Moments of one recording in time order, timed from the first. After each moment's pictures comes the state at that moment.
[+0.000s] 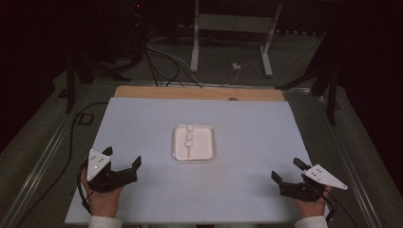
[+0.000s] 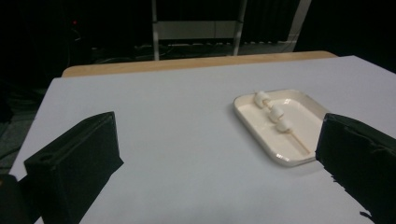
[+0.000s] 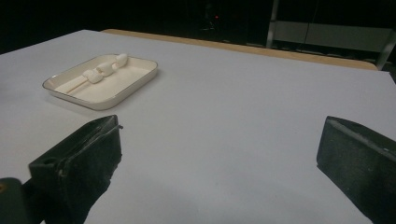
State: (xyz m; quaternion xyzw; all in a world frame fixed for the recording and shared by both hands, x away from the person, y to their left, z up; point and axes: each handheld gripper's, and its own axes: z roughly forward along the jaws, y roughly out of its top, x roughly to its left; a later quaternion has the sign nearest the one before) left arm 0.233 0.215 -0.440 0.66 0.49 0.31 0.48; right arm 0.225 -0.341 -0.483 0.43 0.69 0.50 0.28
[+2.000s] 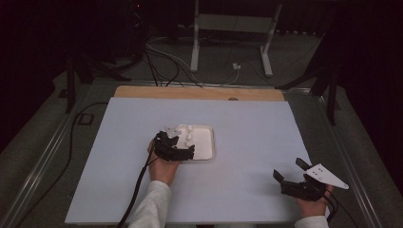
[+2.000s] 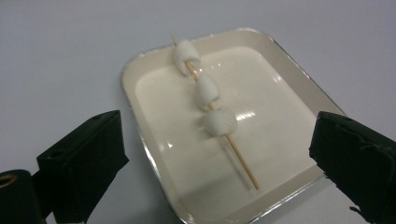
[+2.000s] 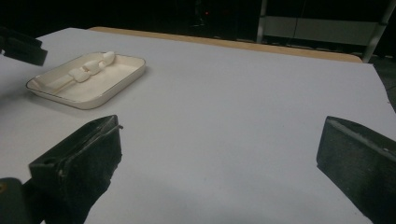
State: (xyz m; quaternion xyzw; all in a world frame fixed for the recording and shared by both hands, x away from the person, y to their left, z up) left arm 0.344 0.076 -0.488 0.77 0.50 0.17 0.36; right arm 0.226 -0.345 -0.484 0.45 0.69 0.49 0.28
